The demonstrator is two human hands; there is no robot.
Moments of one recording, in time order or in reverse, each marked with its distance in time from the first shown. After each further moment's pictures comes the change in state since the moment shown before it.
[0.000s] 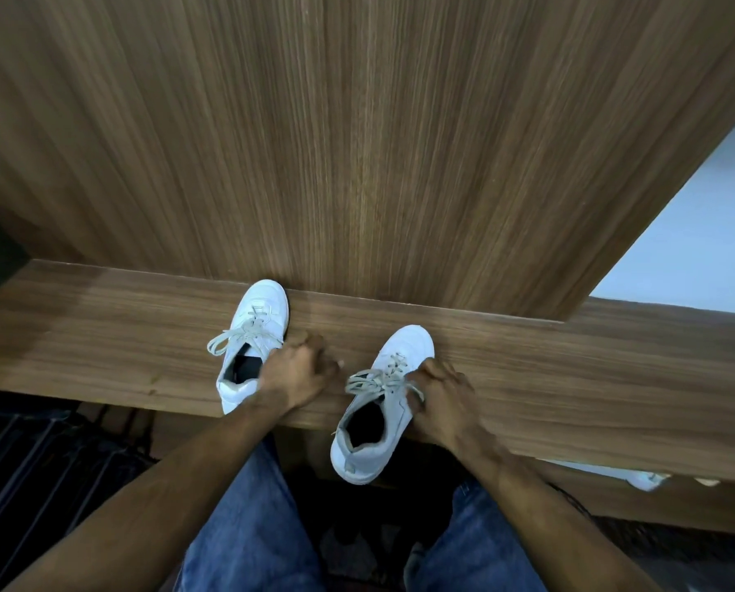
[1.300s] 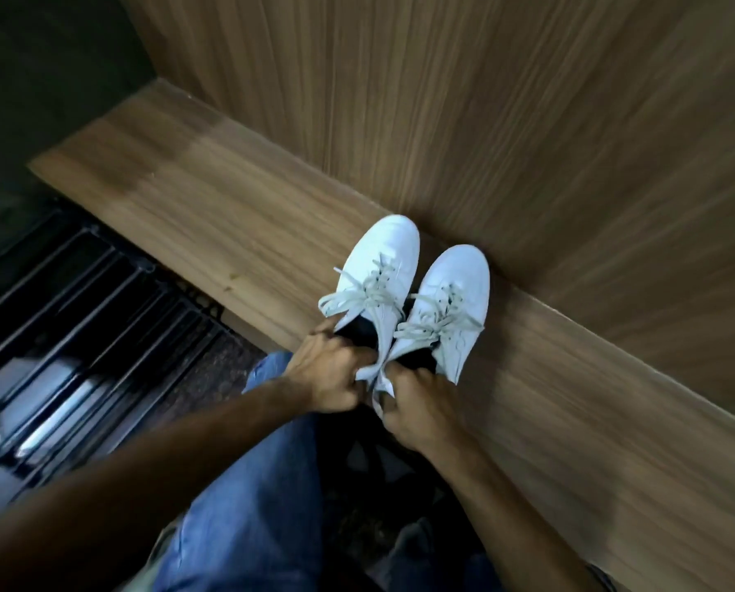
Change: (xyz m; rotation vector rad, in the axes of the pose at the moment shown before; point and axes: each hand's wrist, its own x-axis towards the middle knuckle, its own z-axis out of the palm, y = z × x) left_hand -0.010 -0.084 0.040 0.068 0.048 0.108; right_hand 0.091 -0.114 0.056 0.024 -0.529 -0.293
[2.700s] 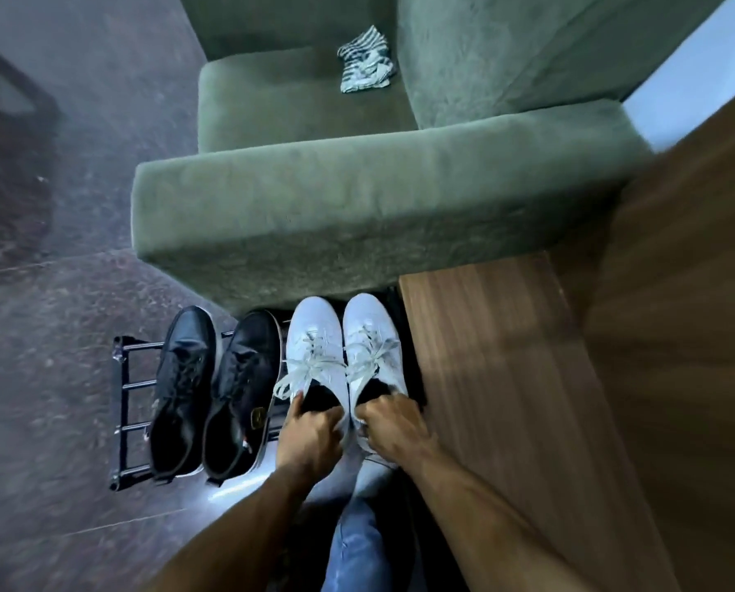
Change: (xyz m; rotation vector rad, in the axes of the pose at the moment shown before) left_hand -0.198 -0.289 -0.137 -0.248 -0.020 -1.255; right_hand 0.267 -0.428 -0.029 -0.473 -0.527 -0.911
